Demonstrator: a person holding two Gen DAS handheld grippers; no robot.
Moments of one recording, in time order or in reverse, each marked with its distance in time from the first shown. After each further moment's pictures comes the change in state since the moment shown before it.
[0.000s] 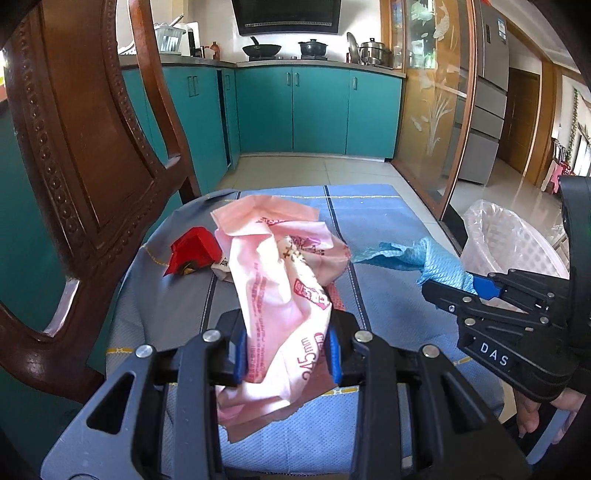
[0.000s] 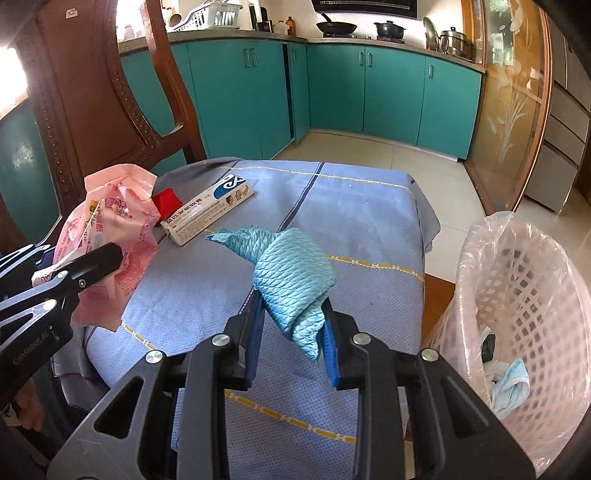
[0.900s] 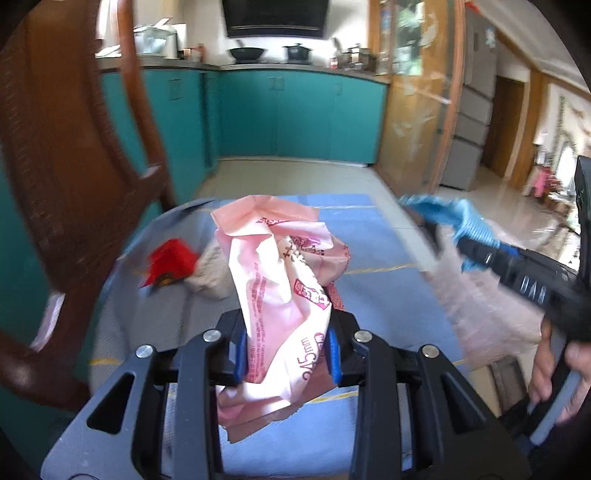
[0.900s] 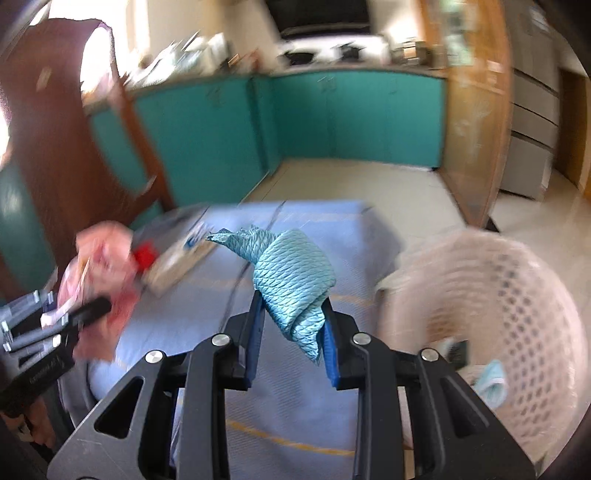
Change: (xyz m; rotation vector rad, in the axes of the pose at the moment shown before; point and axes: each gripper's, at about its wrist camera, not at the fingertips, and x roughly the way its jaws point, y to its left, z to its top) left arm -0.005 -0.014 0.020 0.003 -0.017 -0.130; right arm -0.059 -0.073 0.009 0.204 -0.186 -0.079
